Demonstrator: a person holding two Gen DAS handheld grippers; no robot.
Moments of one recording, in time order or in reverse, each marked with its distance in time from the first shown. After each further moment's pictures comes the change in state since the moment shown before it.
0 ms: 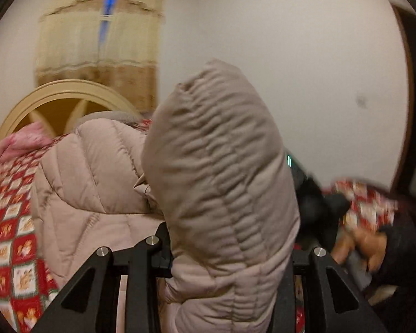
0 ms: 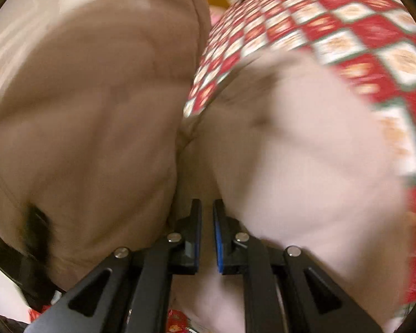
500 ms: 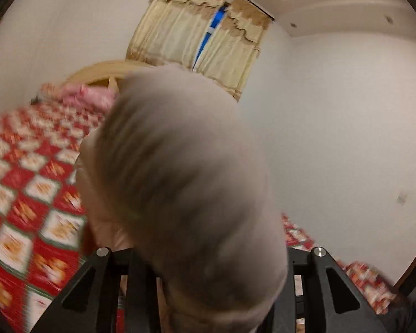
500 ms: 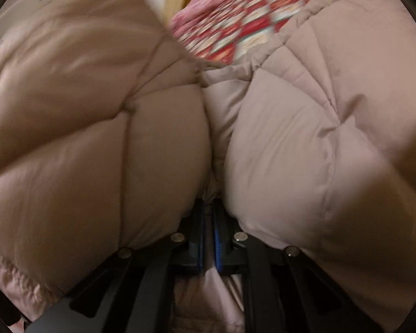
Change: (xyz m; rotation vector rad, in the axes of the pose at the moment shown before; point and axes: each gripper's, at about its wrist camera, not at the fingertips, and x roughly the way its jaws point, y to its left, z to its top) left arm -0.105 0.117 -0.028 -0.445 -0.217 0.247; right arm 0.172 0.071 -0.026 -0.104 0.147 -0.058
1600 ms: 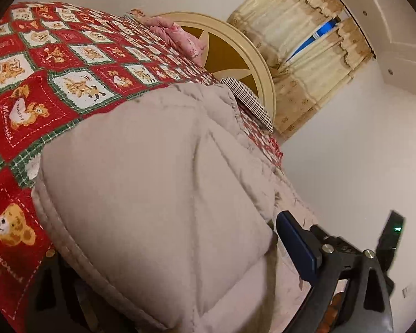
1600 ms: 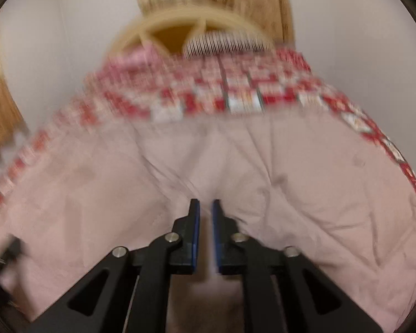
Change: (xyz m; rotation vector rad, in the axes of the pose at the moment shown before) left arm 0.099 0.054 -0.110 -0.545 0.060 0.229; right arm -0.131 -0.077 0.059 -0.235 -0.416 -0.641
